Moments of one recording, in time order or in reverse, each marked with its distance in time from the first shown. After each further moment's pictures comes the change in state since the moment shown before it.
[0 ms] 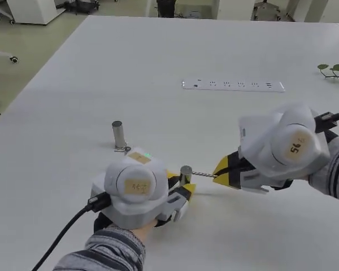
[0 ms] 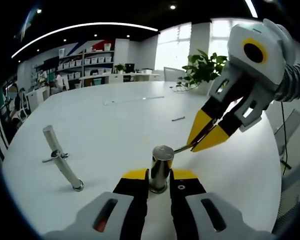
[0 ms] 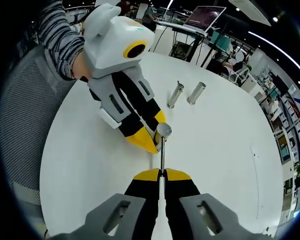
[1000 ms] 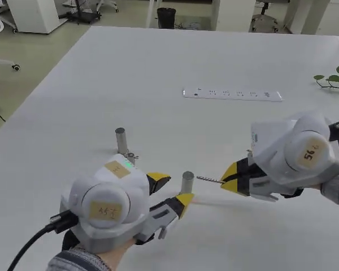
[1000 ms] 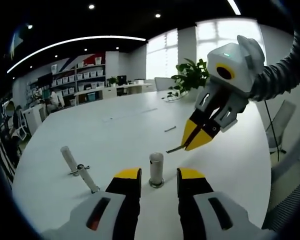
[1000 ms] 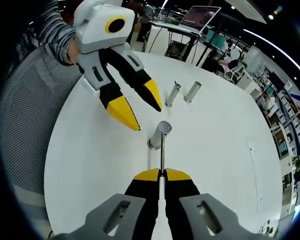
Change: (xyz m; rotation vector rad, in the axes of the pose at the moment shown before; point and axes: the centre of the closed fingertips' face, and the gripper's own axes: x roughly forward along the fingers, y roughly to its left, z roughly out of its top) left arm -0.043 -0.007 0.020 0.102 -0.071 -0.023; right arm -0.012 0.002 -0.005 0.032 0.011 -0.030
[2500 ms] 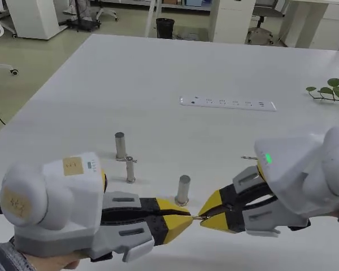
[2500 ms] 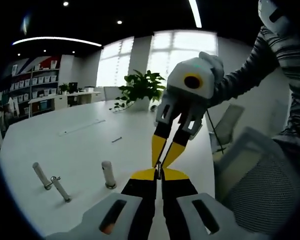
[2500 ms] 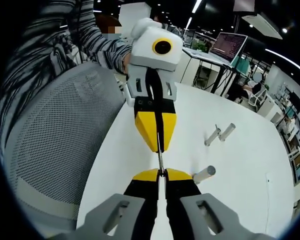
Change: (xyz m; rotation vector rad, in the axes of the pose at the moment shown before) left arm -0.068 -0.064 0.020 0.067 -0.053 -0.484; right arm -0.036 0.077 0.064 -0.105 -0.205 0.210
